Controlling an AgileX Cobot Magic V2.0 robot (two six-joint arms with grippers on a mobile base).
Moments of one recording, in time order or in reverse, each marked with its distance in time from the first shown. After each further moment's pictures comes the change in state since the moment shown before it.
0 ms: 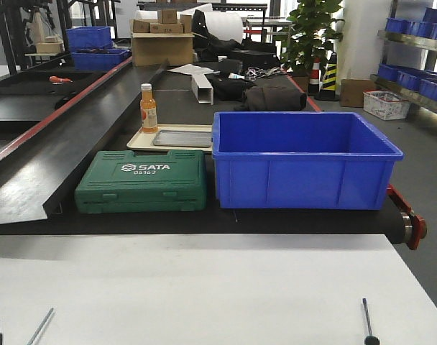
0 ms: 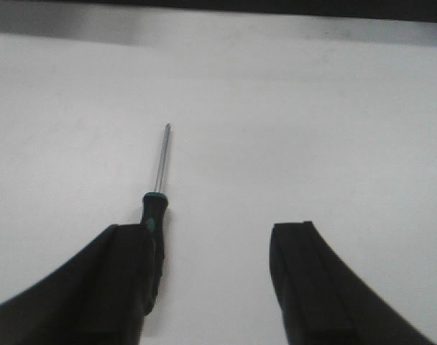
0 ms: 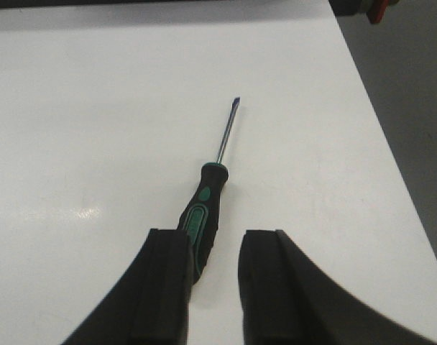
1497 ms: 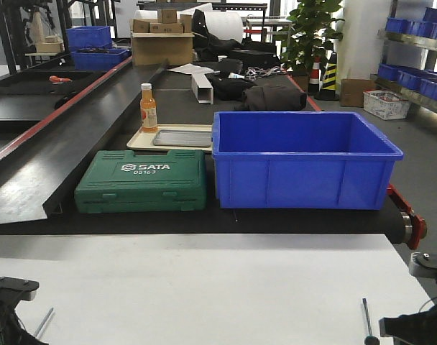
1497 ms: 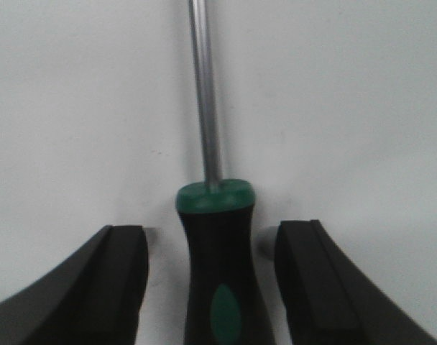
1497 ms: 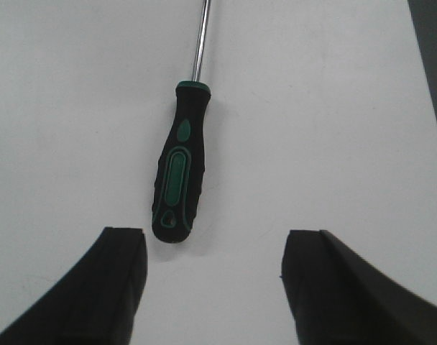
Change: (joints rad) left arm 0.095 0.974 -0.621 -0.077 0.363 0.430; right arm 0.000 0.369 -0.530 0.001 0.647 0.085
